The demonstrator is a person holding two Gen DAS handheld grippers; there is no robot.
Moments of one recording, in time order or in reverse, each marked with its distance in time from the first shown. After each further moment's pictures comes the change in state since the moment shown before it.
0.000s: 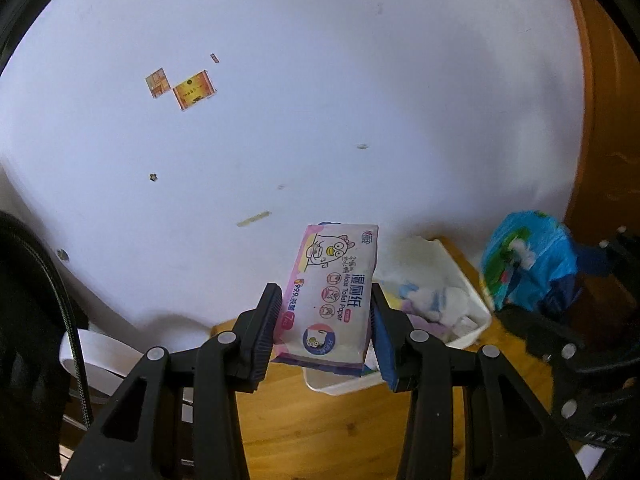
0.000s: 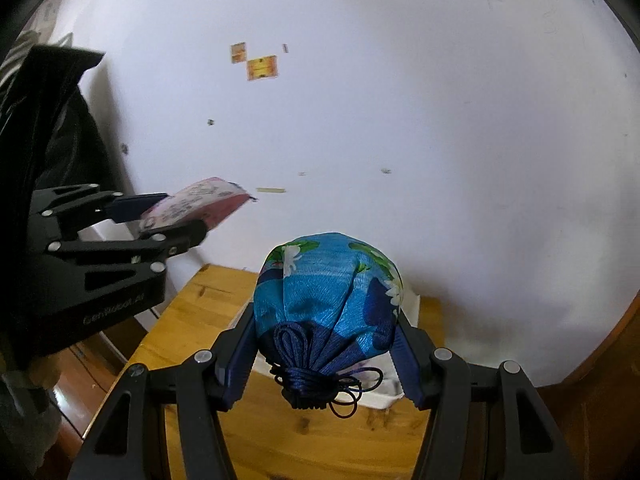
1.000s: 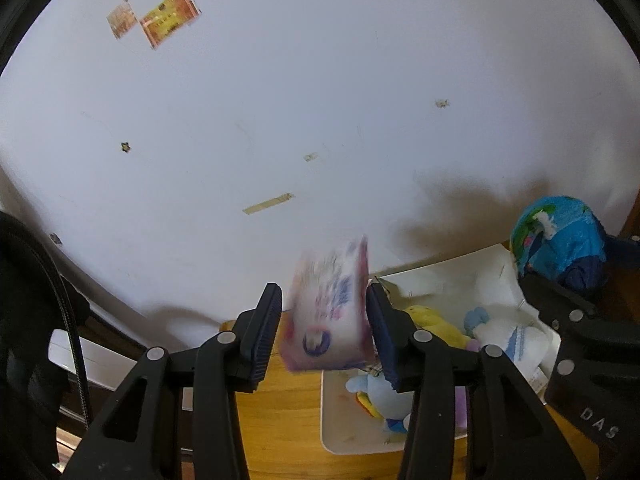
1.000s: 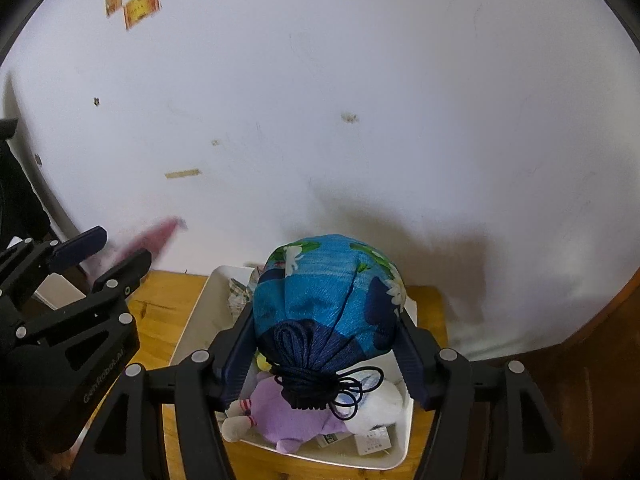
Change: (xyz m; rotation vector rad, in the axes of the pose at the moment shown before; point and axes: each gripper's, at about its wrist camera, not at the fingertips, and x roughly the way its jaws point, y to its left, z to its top) left arm 0.162 0.013 0.032 -0.061 0.155 0.142; right arm 0.183 -0.043 0.061 0.124 0.207 -0.083
